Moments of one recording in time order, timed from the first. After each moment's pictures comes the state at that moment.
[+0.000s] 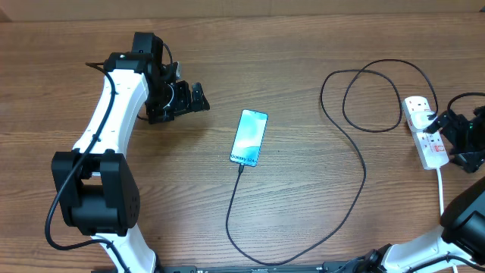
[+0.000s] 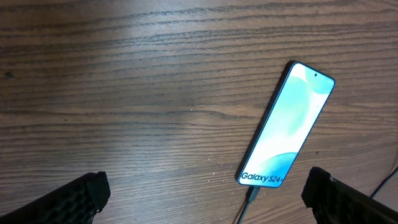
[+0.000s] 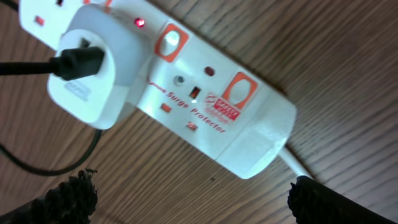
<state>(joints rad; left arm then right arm) -0.07 1.94 1.61 -1.10 0.33 -0.23 -0.68 1.84 1.40 -1.02 -0.19 0.18</state>
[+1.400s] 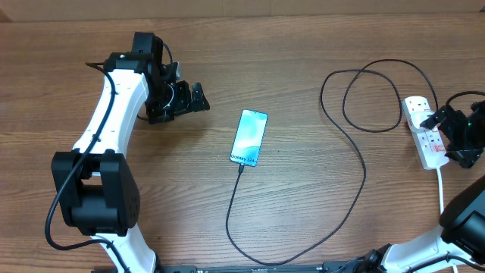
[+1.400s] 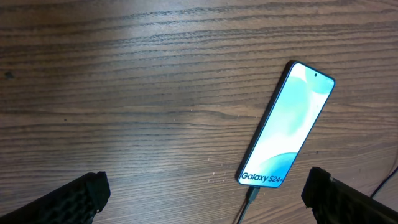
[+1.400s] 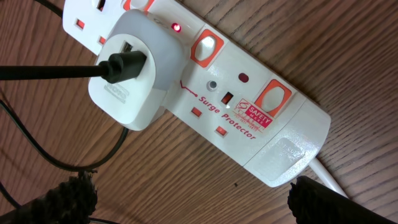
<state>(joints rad) -0.07 1.94 1.61 -1.10 0.33 -0.23 -0.67 1.84 1.40 -0.99 -0.25 0.18</state>
